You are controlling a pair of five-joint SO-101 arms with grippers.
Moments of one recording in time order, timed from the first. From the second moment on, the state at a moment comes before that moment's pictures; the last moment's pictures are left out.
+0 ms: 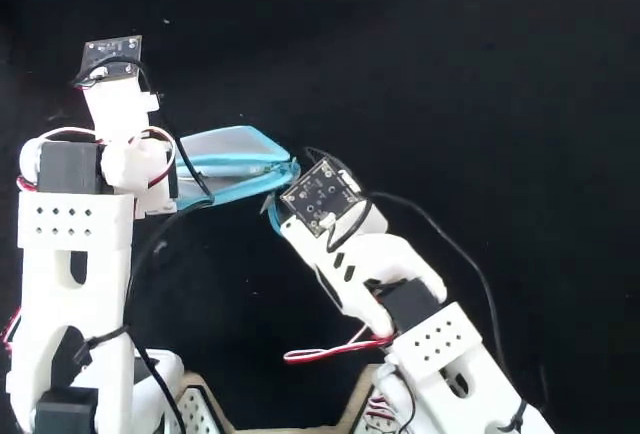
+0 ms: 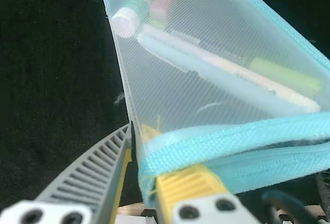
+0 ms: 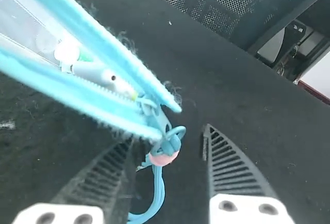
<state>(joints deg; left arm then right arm) -3.4 -27.7 9.1 97.5 7.4 -30.6 -63.0 74.2 21.6 16.9</state>
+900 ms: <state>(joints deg) -3.4 -27.7 9.1 97.5 7.4 -30.6 -55.6 71.1 21.8 17.1</state>
